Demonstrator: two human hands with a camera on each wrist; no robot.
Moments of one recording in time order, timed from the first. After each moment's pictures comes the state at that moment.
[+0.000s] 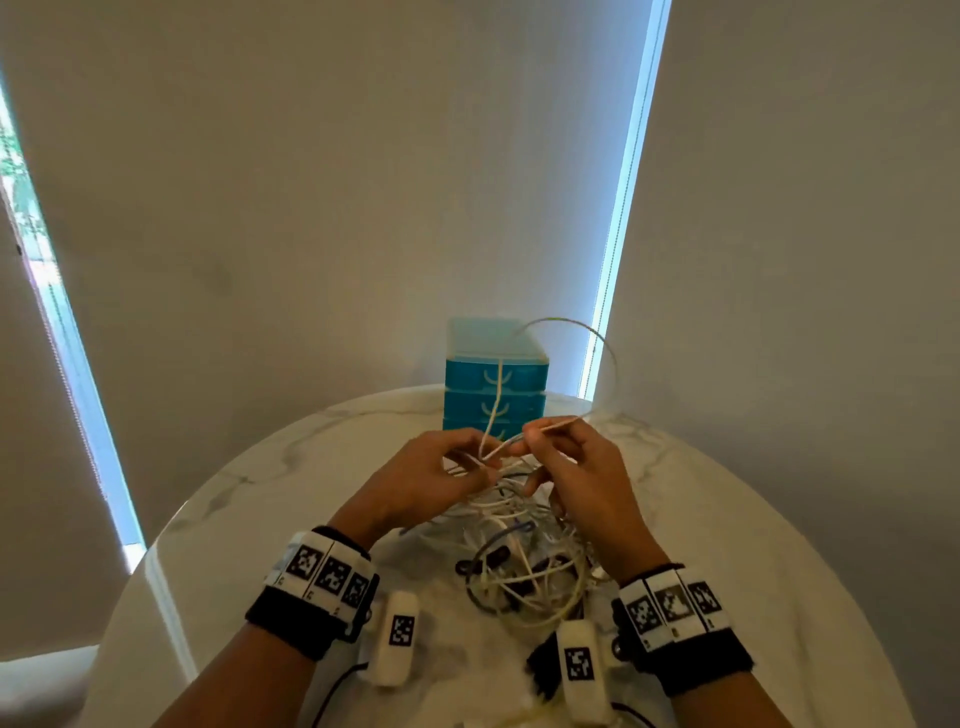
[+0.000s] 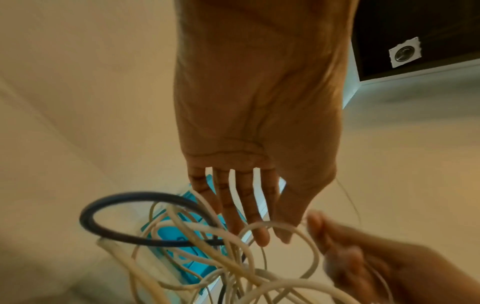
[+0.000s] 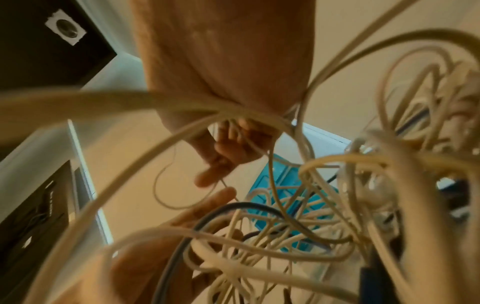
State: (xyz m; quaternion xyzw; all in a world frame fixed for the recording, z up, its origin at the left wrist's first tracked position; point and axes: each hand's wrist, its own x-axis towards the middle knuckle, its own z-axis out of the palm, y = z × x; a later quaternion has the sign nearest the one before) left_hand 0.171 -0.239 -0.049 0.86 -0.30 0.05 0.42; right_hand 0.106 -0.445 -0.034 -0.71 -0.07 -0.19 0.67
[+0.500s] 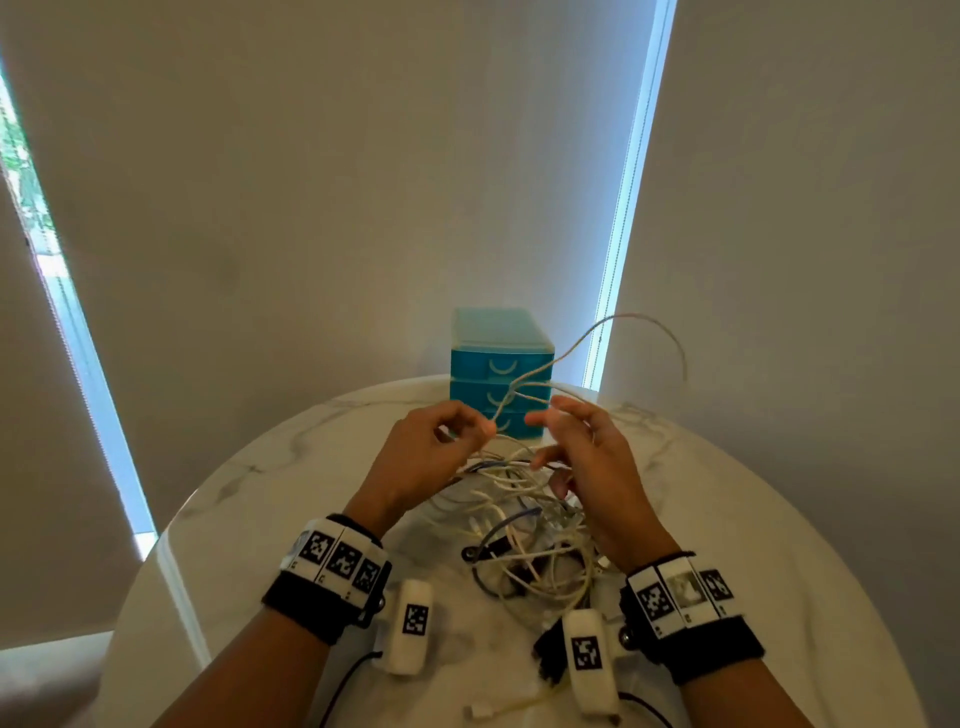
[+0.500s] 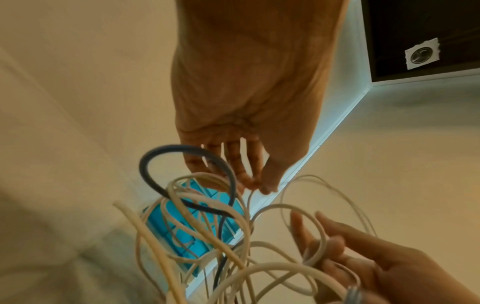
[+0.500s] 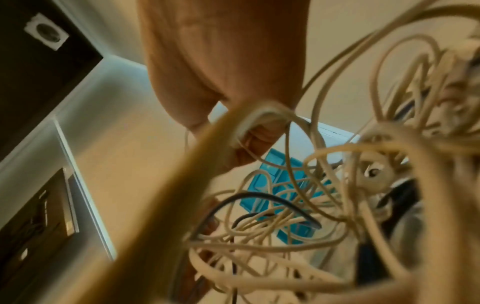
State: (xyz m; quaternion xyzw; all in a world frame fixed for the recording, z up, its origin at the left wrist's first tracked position) left_hand 0.170 -0.240 -0.048 0.81 -0.20 0.13 0.54; right_hand 0.112 -0.446 -0.040 -0.65 -0.06 -0.15 0.74
